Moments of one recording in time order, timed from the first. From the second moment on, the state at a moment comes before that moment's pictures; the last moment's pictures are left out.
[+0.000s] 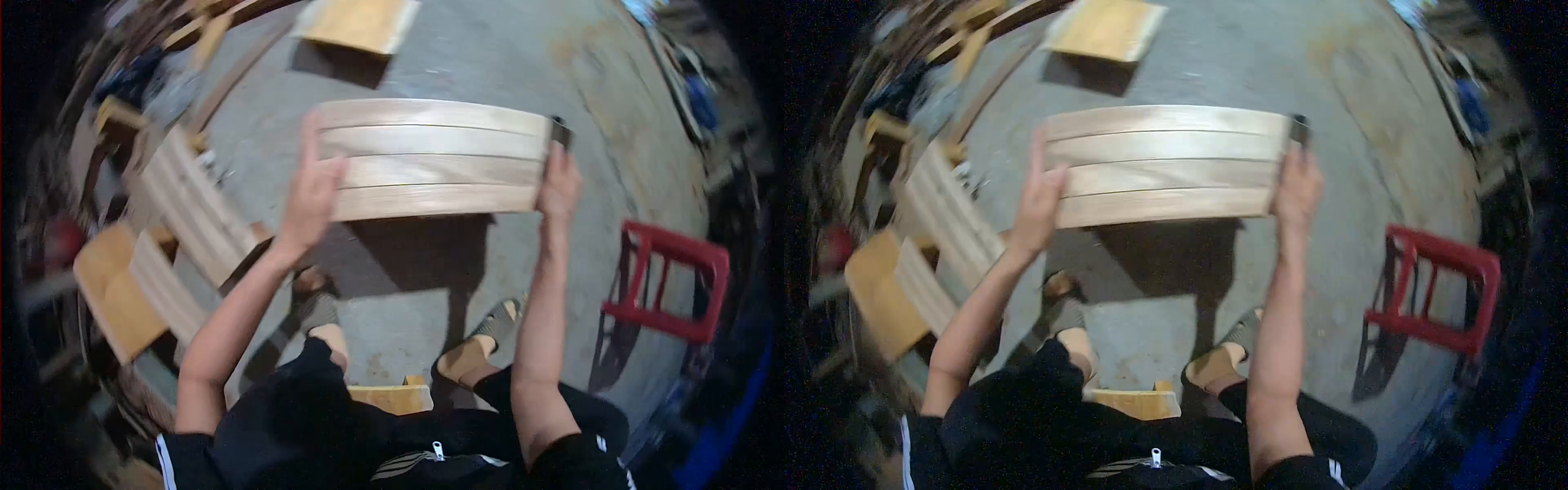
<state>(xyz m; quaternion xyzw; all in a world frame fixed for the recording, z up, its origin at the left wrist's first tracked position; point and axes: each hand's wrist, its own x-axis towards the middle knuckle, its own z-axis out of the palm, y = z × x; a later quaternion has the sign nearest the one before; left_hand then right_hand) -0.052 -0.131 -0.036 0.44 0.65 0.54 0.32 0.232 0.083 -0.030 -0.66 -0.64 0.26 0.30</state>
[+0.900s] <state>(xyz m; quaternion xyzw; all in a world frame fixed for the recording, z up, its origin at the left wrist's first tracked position) 0.036 -0.007 -0.005 0.78 0.61 0.11 -0.07 0.228 0.100 -0.008 -0.50 -0.76 0.26 0.32</state>
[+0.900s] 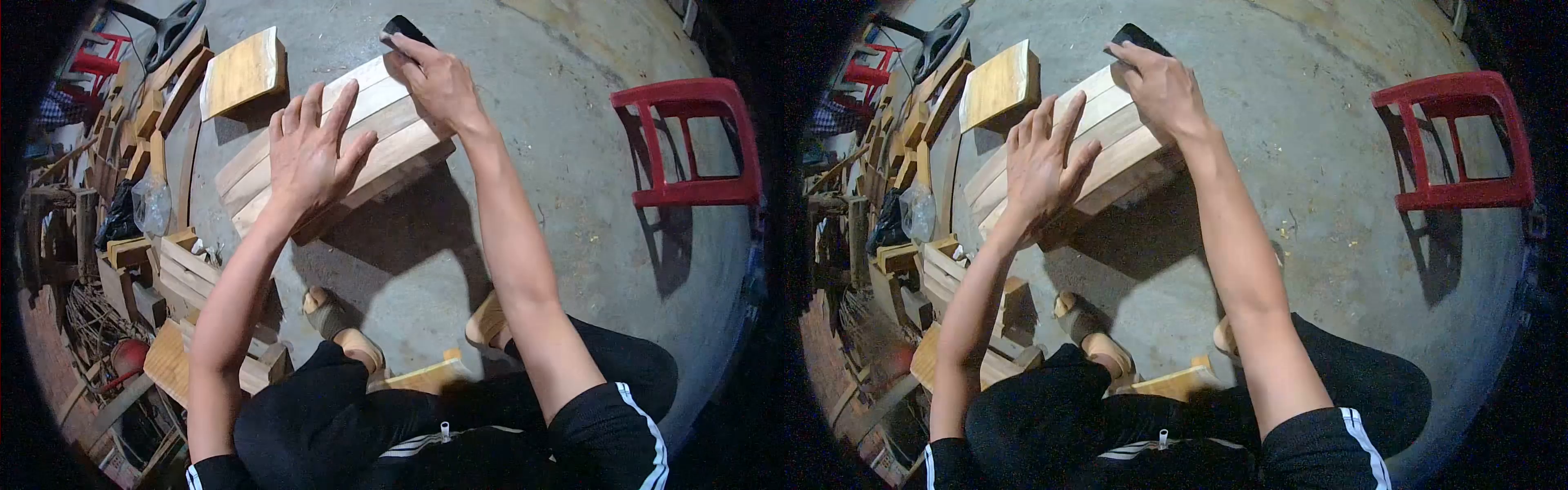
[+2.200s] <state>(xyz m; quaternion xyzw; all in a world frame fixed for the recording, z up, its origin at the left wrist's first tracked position) -0.075 -0.067 -0.089 0.25 0.52 0.77 0.27 0.210 -0.020 -0.025 -0.38 -0.87 0.10 0.28</state>
